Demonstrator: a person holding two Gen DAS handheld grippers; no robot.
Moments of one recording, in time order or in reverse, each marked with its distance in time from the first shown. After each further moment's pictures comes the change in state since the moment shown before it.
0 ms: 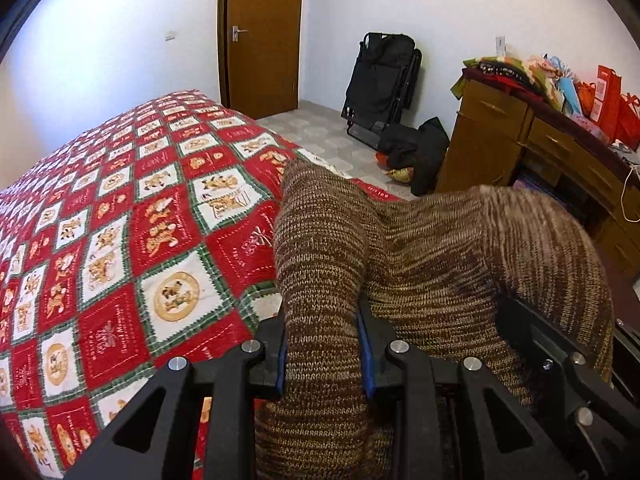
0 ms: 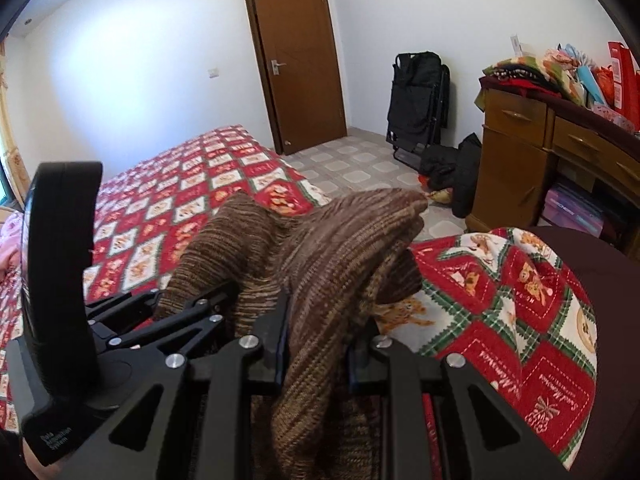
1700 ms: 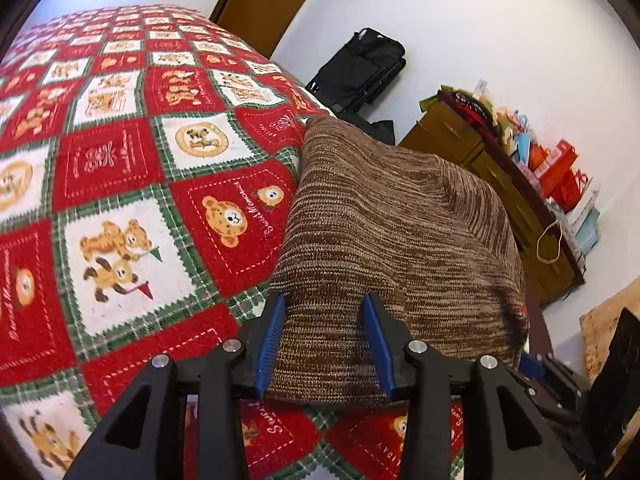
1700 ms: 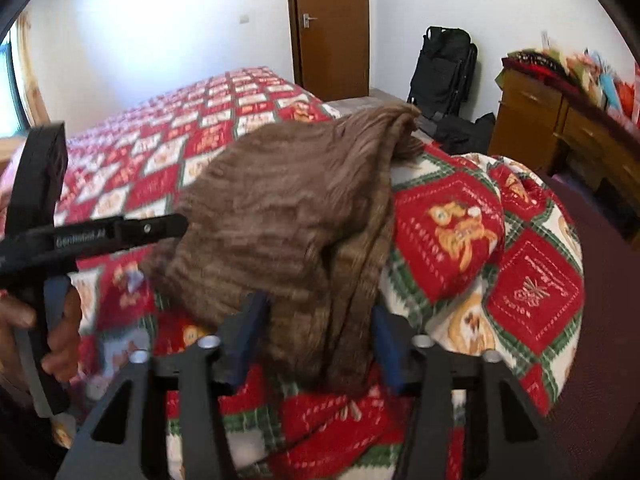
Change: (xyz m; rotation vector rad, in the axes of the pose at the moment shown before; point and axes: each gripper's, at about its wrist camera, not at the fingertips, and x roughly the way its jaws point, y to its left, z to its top) left arm -0.033 0.085 -0.099 -0.305 0.092 -0.397; right arm -0.046 0.008 -0.091 -0.155 0.163 0.016
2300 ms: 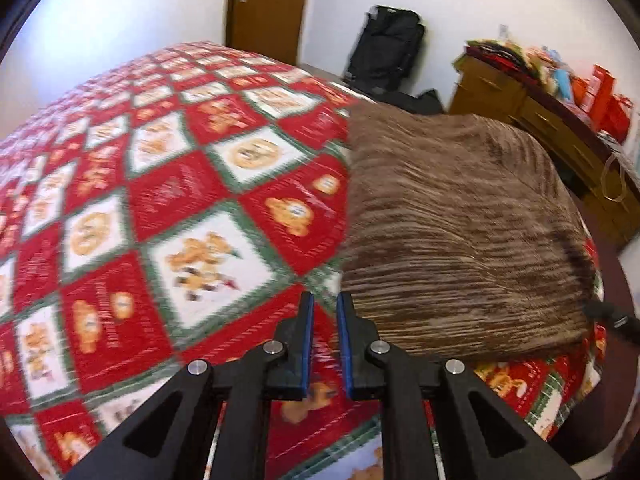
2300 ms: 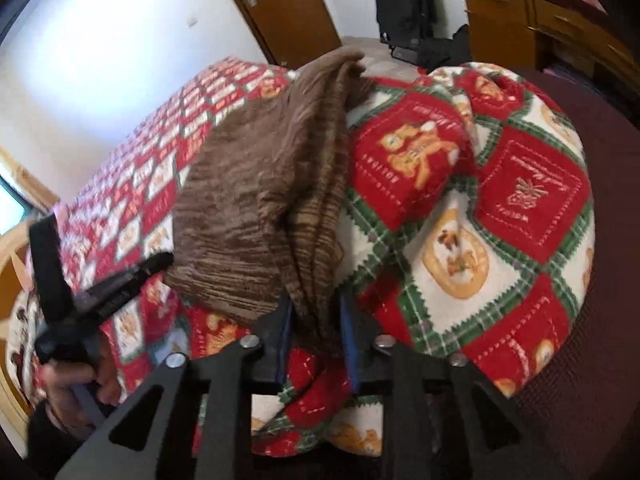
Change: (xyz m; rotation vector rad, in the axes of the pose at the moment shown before) left arm -0.025 -0.017 -0.011 0.235 0.008 0.363; right arm -0.006 -0.046 0.001 0.343 0.122 0.152
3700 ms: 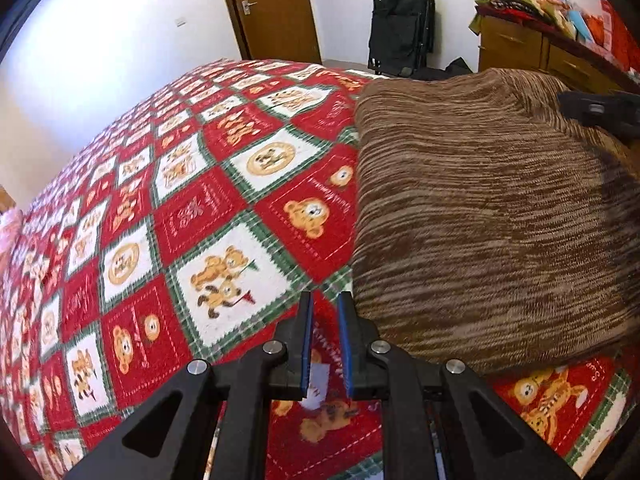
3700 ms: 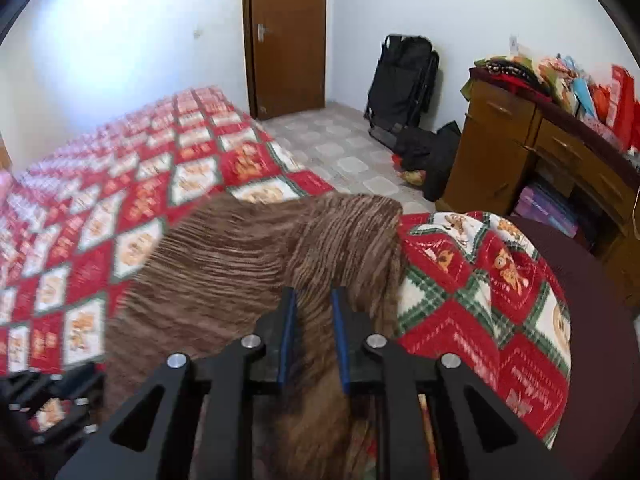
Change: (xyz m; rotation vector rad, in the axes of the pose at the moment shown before) left arm 0.028 -0.032 0.000 0.136 0.034 0.217; right arm 0.031 0.044 0.073 -0.241 -0.231 -0.255
